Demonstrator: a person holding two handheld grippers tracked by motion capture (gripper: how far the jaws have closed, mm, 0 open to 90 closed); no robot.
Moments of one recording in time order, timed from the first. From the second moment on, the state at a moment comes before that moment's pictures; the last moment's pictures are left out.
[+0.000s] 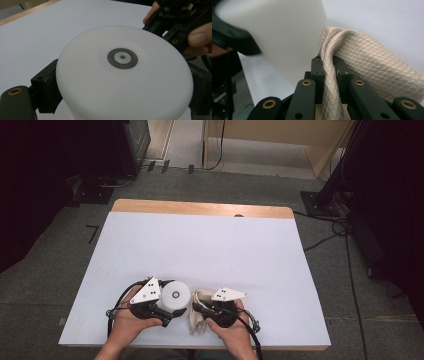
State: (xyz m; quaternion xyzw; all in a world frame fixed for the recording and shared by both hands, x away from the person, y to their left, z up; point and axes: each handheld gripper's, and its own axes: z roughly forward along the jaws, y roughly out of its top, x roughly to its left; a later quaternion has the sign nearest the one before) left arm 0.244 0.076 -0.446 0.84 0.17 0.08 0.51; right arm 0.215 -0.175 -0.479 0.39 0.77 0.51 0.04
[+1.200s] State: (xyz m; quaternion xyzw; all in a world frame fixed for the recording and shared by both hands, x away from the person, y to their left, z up) left arm 0.244 0.076 -0.447 0.84 0.17 0.09 0.51; right arm 0.217 -0.172 -0.485 0.42 0.76 0.50 0.04
